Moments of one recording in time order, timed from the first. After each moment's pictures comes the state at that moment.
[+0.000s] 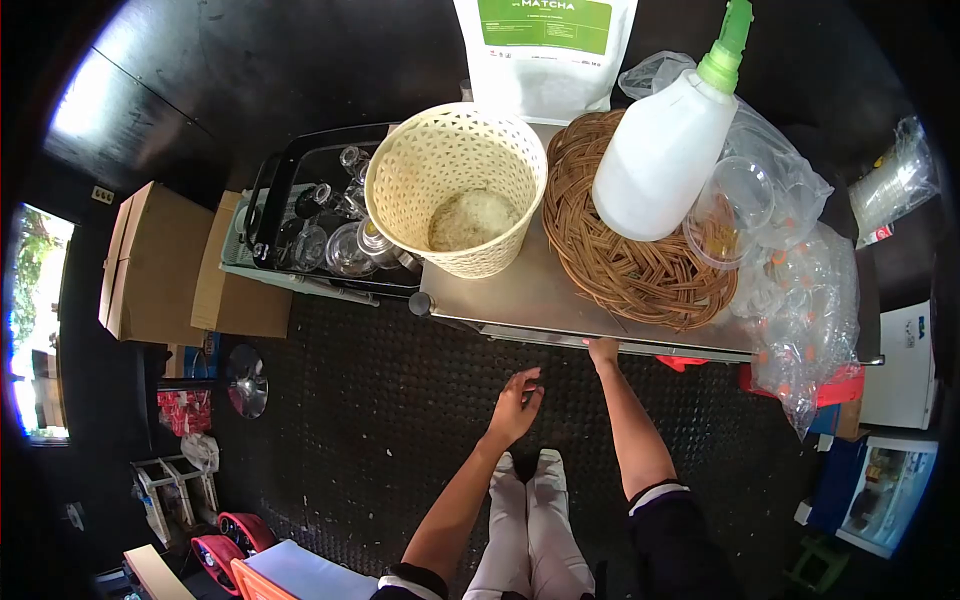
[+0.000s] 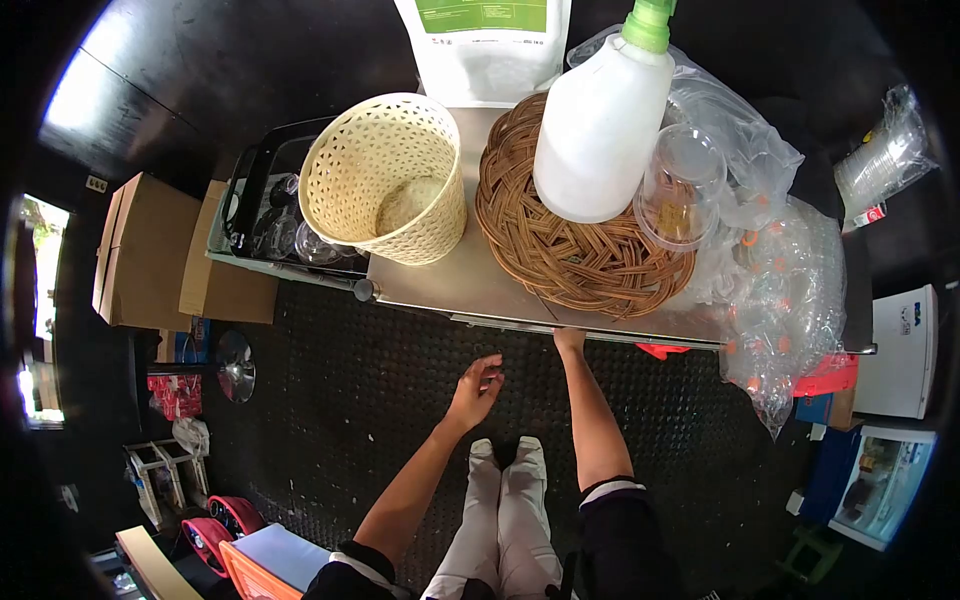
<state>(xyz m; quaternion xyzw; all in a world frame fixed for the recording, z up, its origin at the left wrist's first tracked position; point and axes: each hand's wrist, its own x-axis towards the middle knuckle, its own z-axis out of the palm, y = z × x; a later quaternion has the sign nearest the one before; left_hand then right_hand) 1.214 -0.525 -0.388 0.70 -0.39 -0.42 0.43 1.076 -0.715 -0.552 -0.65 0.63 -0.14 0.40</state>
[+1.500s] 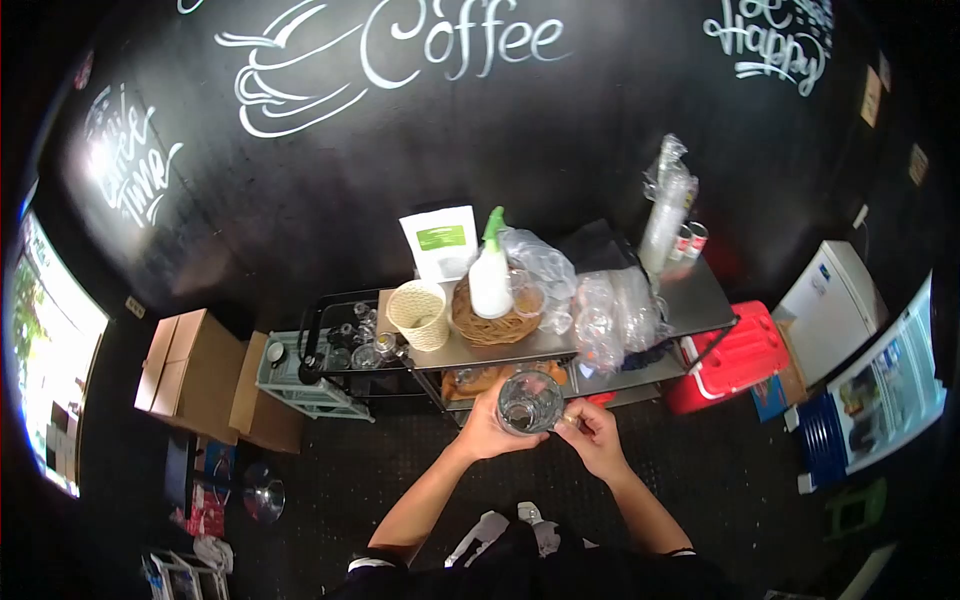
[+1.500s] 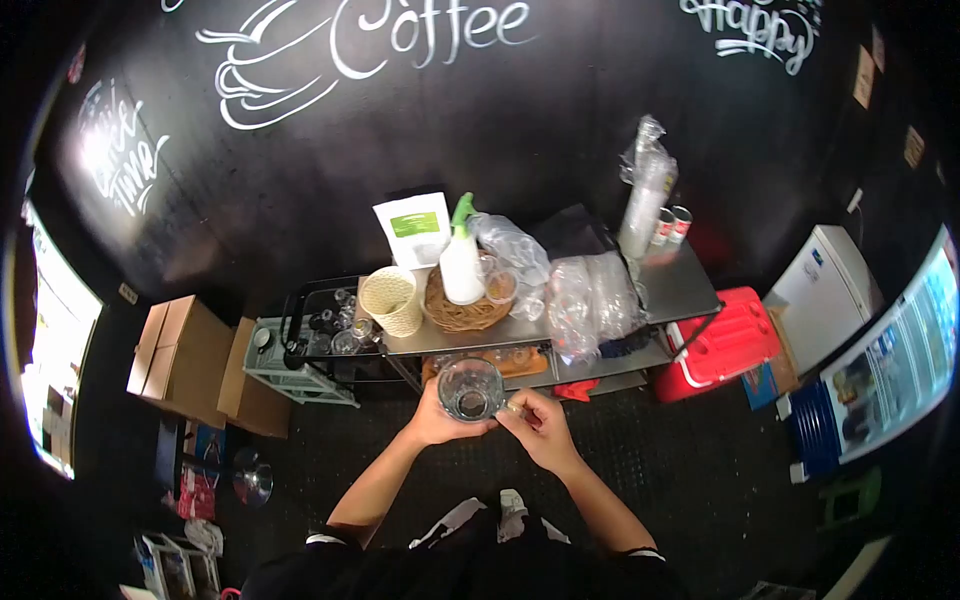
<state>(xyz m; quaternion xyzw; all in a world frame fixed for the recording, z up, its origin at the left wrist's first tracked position) 1.102 -0.462 0.059 0.40 -0.64 -0.41 0.52 0.914 -0.471 0.062 -0.61 0.25 -0.47 0.59</state>
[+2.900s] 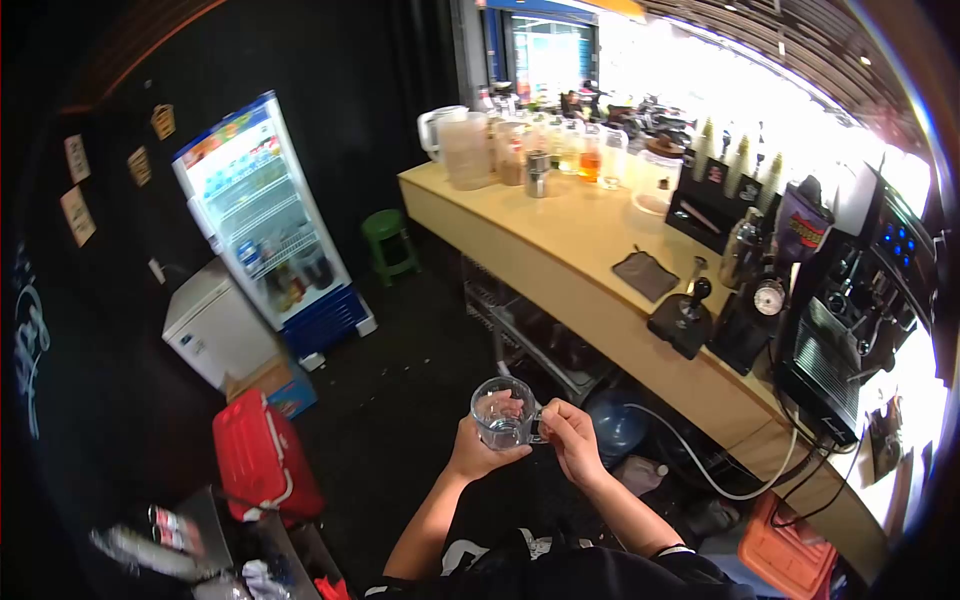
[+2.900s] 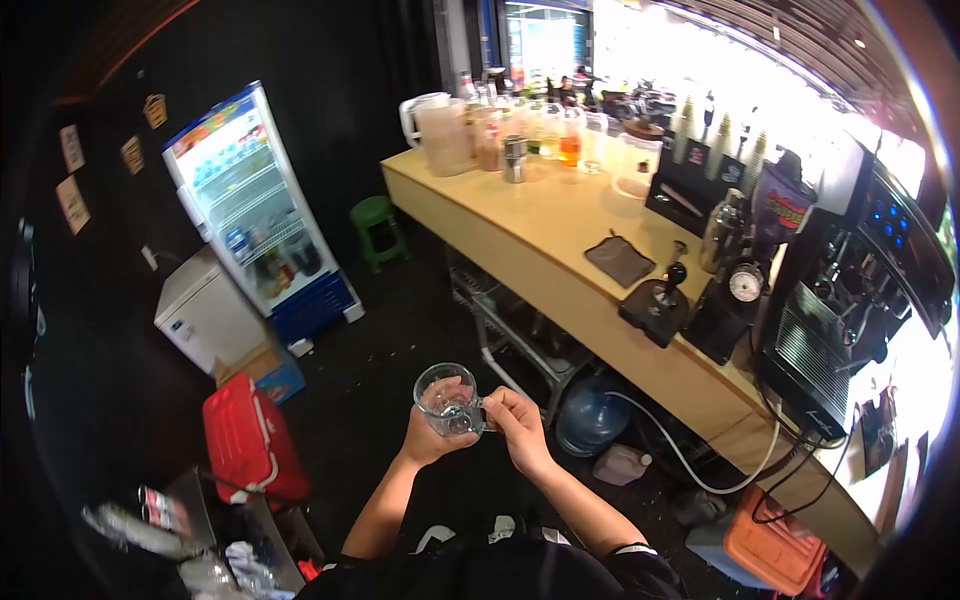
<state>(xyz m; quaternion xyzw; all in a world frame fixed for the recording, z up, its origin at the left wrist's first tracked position) 0.602 -0.106 0.047 -0.34 -0.63 -0.70 -0.08 0.673 0.045 0.077 -0.08 0.51 -0.85 -0.10</state>
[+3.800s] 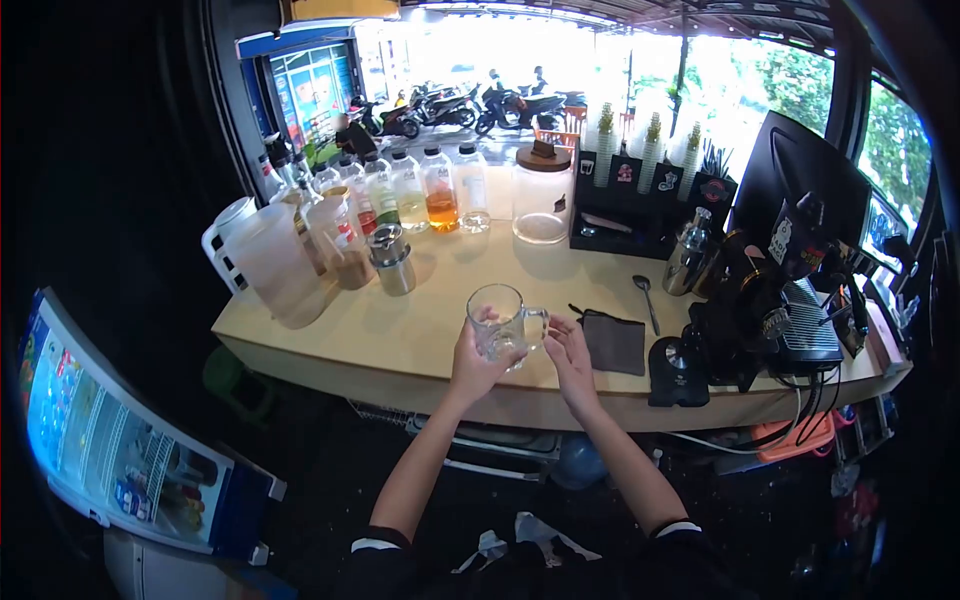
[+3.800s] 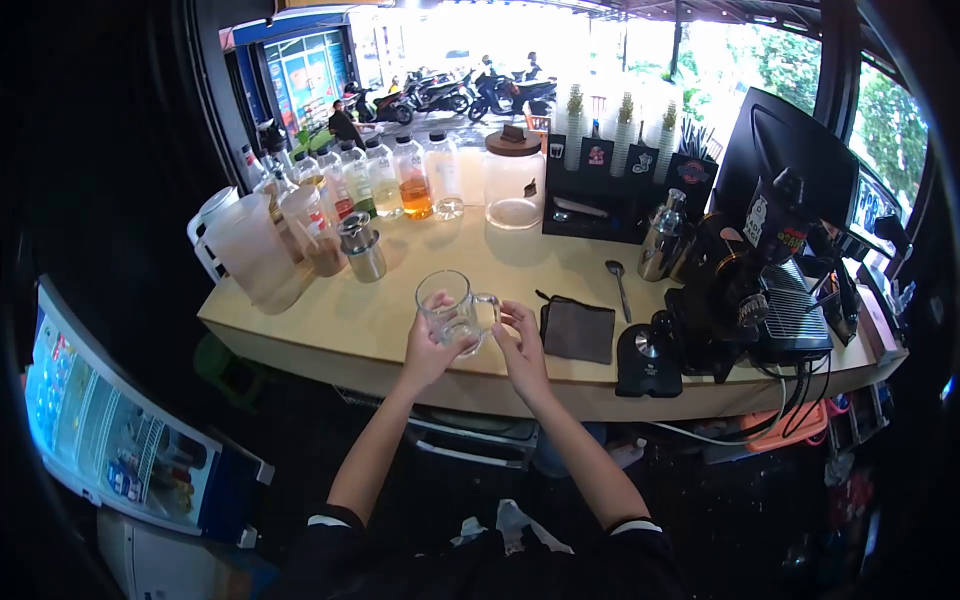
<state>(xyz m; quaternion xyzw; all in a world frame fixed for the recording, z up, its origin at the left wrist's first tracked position) 0.191 0.170 0.079 -0.53 -0.50 -0.65 -0.22 0.345 0.232 0.079 0.17 0.63 -0.57 -0.50</state>
